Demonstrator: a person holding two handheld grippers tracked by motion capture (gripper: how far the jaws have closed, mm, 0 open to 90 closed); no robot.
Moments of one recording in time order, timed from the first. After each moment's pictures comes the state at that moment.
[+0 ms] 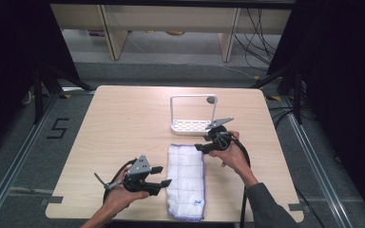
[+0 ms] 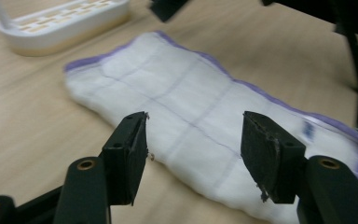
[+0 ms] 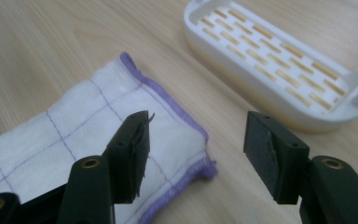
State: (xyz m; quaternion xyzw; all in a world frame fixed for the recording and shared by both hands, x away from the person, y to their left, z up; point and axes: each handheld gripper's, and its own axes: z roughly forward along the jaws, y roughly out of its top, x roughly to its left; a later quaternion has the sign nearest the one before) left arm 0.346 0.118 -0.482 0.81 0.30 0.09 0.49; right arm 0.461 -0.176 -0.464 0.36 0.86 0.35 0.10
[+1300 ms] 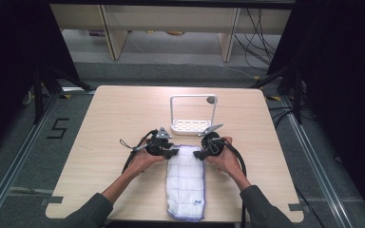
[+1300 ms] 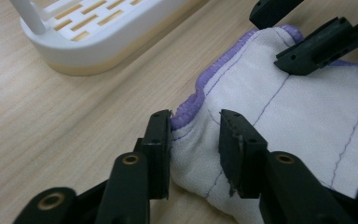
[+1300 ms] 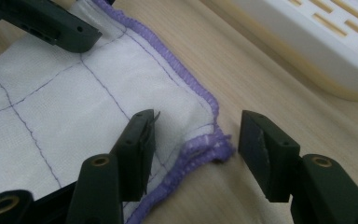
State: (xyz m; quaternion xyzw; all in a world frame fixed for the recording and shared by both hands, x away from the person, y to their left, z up) left arm 0.462 0.077 -0.512 0.86 0.31 0.10 0.39; right arm 0.463 -0.159 -0.497 0.37 0.88 0.28 0.09
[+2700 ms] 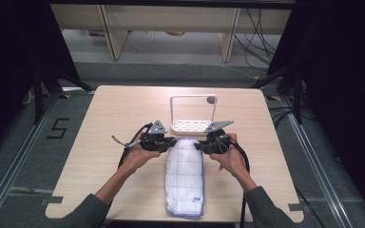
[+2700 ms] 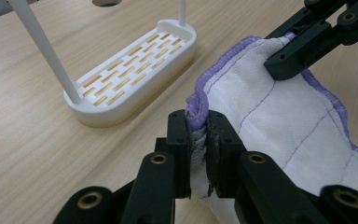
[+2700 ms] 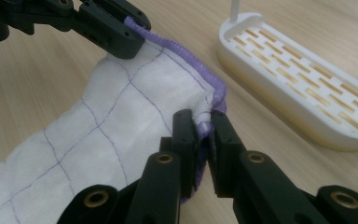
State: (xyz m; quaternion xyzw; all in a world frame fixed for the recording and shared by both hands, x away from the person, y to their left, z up) left arm 0.447 0.088 -0.462 0.84 0.28 0.13 0.46; right arm 0.443 -0.165 -0.453 0.32 0.86 0.39 0.09
